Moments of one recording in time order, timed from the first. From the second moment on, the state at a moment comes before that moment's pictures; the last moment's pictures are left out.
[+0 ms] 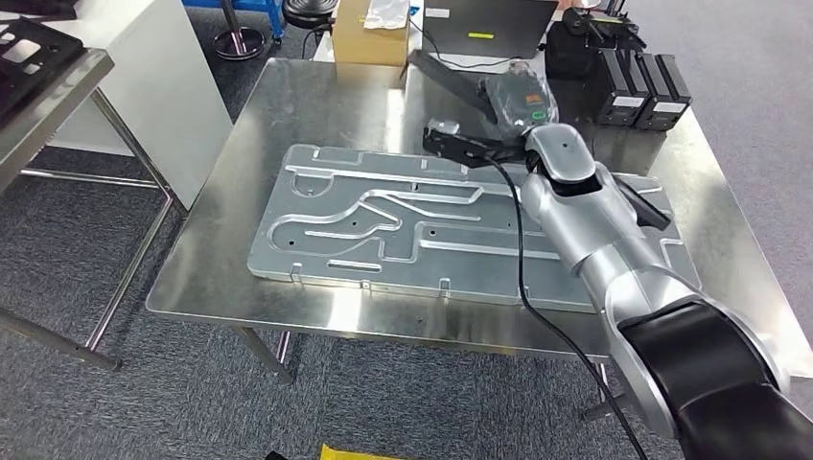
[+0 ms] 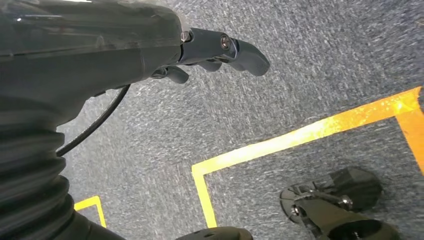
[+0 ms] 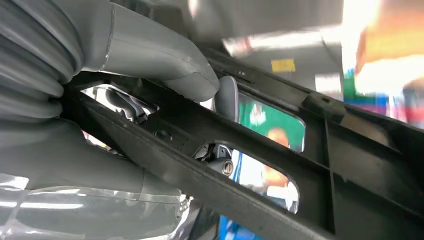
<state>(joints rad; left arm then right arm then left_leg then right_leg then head) -0.13 -0.11 0.87 -0.21 -1.33 0.18 0.04 -1.14 0.01 0.48 -0.51 1.26 -0.25 -0.11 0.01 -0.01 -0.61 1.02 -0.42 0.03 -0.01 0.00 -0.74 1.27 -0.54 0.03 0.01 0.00</state>
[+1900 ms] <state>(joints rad) -0.15 -0.12 0.89 -0.21 -1.32 0.30 -0.04 -1.07 0.03 -0.06 -0.33 0.60 -0.22 -0.26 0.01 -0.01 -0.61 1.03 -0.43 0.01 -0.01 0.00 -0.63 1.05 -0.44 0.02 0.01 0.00</state>
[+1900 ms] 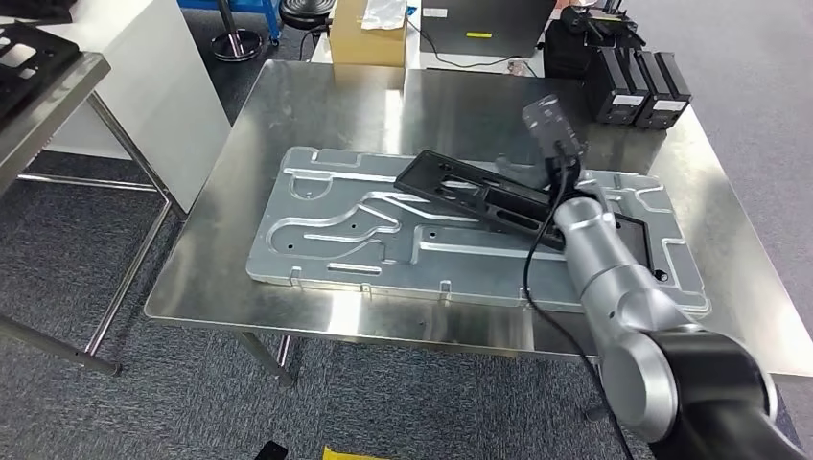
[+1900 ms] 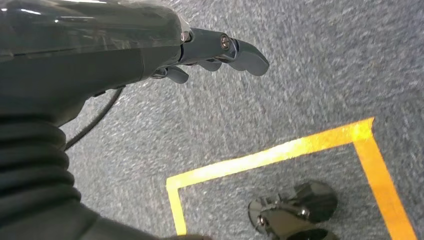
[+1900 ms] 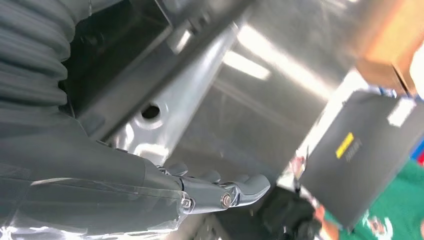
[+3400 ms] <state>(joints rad) -0.11 -0.14 0.99 -0.21 -1.21 0.31 -0.07 -0.33 0.05 0.29 -1.60 0.43 -0.24 -0.63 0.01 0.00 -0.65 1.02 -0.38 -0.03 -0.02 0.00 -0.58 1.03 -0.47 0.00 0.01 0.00</state>
